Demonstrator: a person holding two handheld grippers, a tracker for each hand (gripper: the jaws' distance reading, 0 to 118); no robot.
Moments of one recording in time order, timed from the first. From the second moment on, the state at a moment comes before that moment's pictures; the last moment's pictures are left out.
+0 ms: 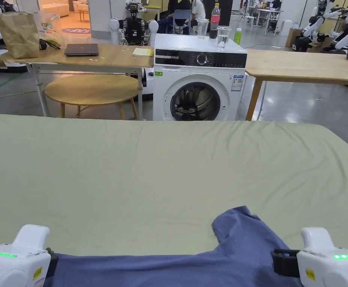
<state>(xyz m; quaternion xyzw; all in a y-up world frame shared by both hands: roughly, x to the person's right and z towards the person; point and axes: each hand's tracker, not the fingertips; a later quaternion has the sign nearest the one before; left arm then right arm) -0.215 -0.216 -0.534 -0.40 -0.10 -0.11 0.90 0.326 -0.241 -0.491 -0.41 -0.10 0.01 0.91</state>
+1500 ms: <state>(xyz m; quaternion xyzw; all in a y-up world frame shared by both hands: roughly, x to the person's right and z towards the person) -0.233 -0.159 -0.281 -0.25 -0.09 -0.06 0.96 0.238 -0.157 -0.194 -0.26 -0.04 -0.01 0.96</state>
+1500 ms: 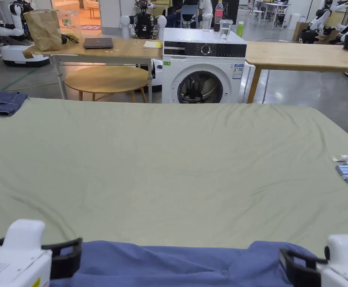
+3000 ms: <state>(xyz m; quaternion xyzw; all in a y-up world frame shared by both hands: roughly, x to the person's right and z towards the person) -0.332 -0.353 -0.335 -0.41 -0.19 0.52 0.72 0.102 -0.163 -0.236 -0.20 -0.02 0.03 0.98</state>
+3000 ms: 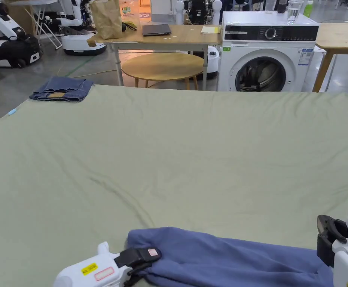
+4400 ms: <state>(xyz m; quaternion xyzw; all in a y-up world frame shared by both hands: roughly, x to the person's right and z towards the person) -0.155 -0.192 -0.294 -0.32 -0.20 0.13 0.92 0.185 -0.178 -0.202 -0.21 -0.01 -0.04 0.98</state>
